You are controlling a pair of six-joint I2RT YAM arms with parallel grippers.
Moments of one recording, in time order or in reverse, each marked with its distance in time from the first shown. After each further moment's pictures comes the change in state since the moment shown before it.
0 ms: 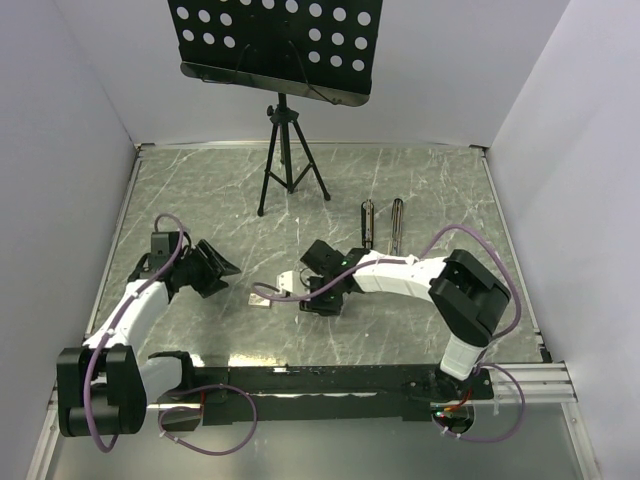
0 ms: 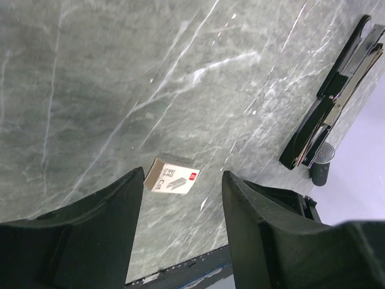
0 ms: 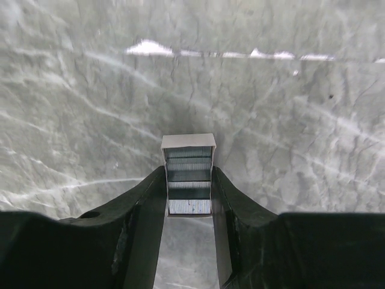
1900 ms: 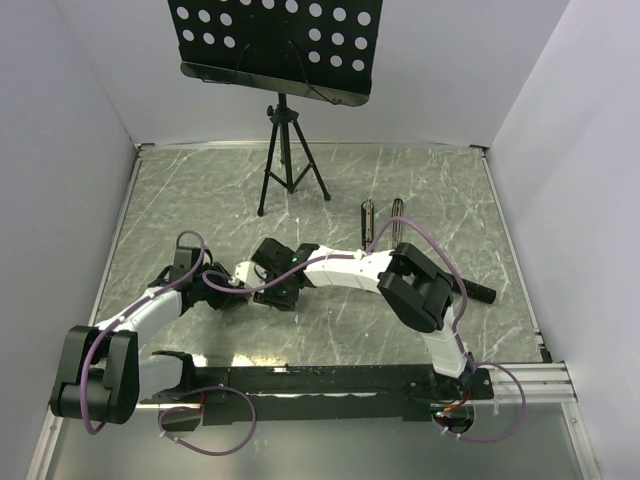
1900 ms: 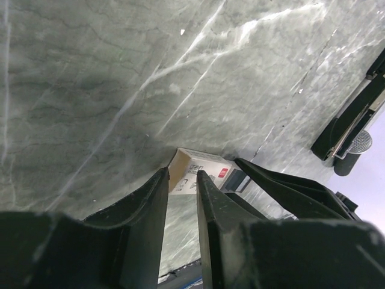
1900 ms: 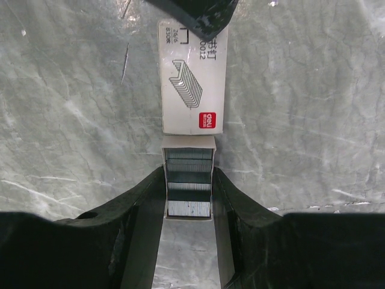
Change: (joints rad) left arm -0.156 0.071 -0.157 0.168 -0.040 -0.116; right arm 0.128 0.324 0.427 -0.043 0.085 0.240
